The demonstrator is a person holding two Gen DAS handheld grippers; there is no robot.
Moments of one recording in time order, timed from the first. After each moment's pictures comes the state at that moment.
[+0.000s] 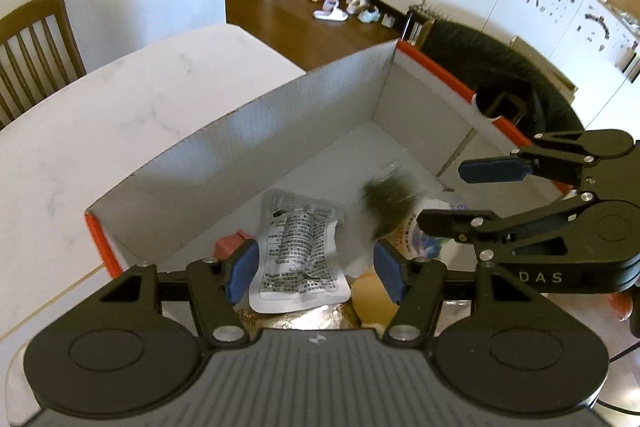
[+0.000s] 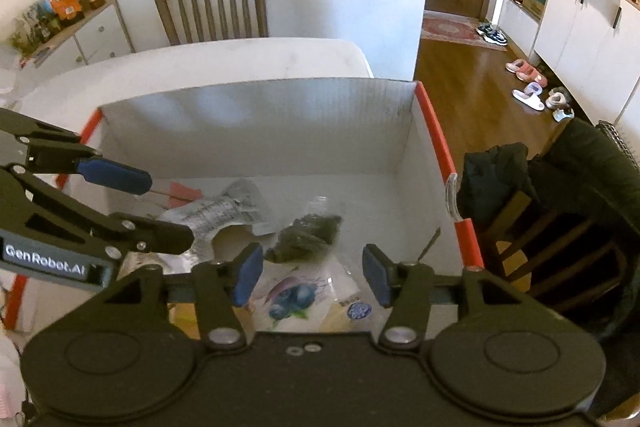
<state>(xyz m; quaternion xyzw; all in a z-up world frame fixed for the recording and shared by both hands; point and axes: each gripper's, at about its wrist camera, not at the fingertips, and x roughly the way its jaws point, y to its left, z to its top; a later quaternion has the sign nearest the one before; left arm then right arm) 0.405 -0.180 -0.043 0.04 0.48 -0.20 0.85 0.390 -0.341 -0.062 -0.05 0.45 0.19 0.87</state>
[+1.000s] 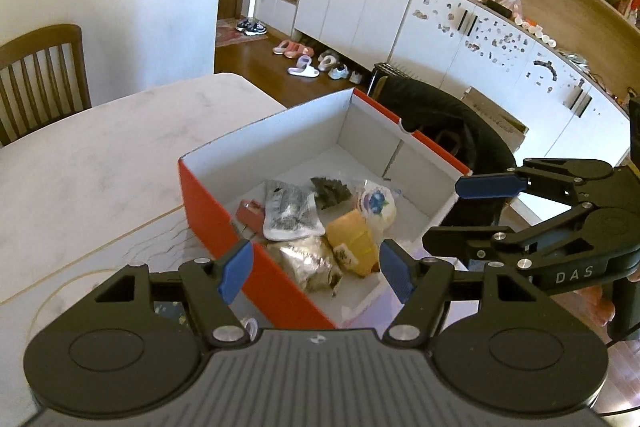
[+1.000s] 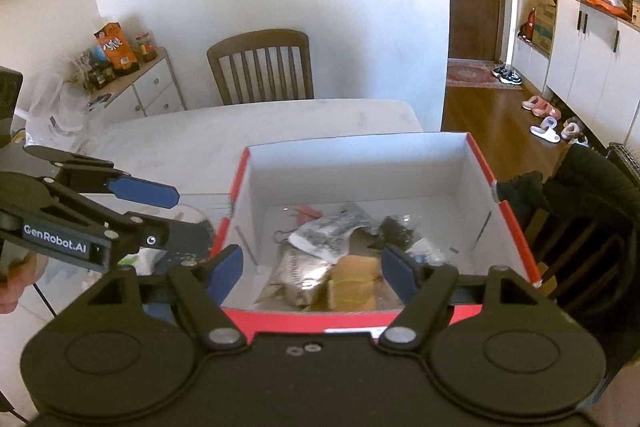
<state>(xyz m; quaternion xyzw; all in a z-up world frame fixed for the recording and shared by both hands) 0.291 -0.098 0.021 0.00 0.41 -0.24 0.88 0.272 -0.301 0.019 -0.01 0.38 0.22 0.90</state>
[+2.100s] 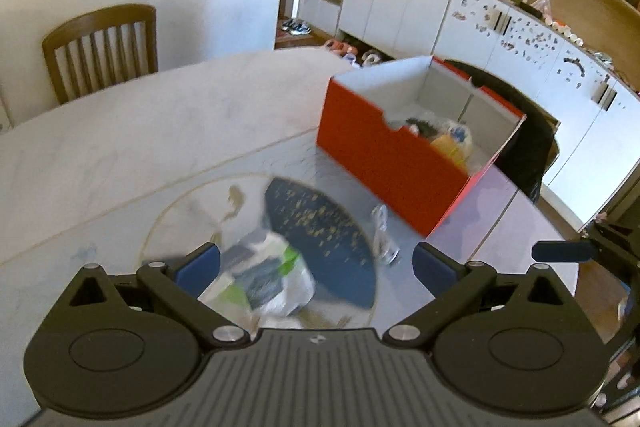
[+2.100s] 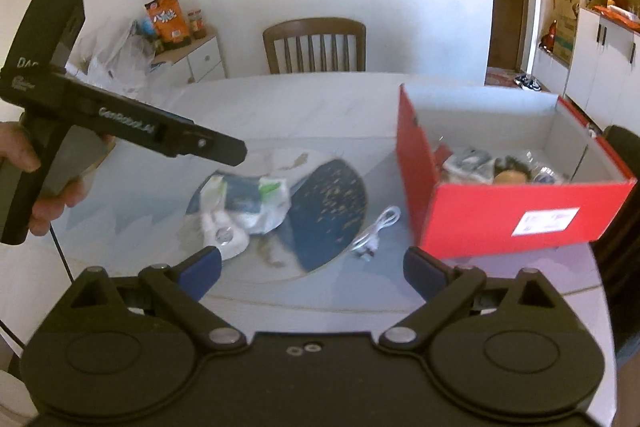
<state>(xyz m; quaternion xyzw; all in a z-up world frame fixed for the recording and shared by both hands) 0.210 0.059 -0.015 0.00 0.40 -0.19 0.90 0.129 -0.154 -0.020 -0.02 0.36 0.23 0.90</state>
